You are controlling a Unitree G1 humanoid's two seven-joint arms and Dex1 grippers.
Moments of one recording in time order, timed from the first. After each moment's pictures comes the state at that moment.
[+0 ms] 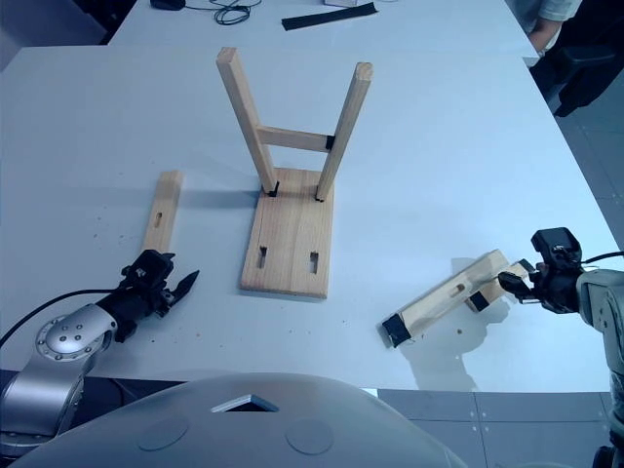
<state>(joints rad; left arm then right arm) 0.51 0.55 0.00 -0.71 0.01 0.67 -0.47 0.23 -0.94 -0.37 -0.45 0.35 1.48 0.44</state>
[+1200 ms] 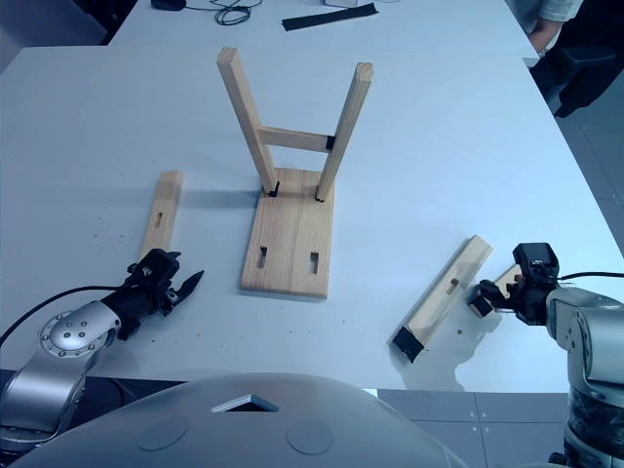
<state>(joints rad) 0.49 0.58 -0.03 -0.71 0.00 0.67 -0.48 0.26 -0.71 -0.44 -0.58 0.30 1.57 0.31</state>
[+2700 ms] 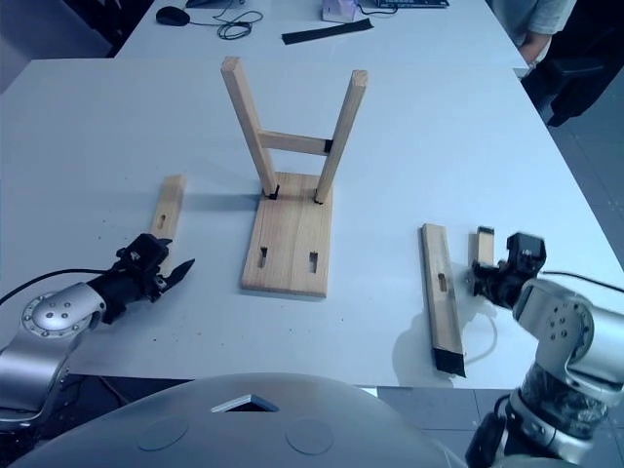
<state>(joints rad) 0.38 0.66 0.06 -0.67 -0.07 0.69 -0.55 0.03 -0.46 -0.60 -0.52 0.42 1.58 0.04</state>
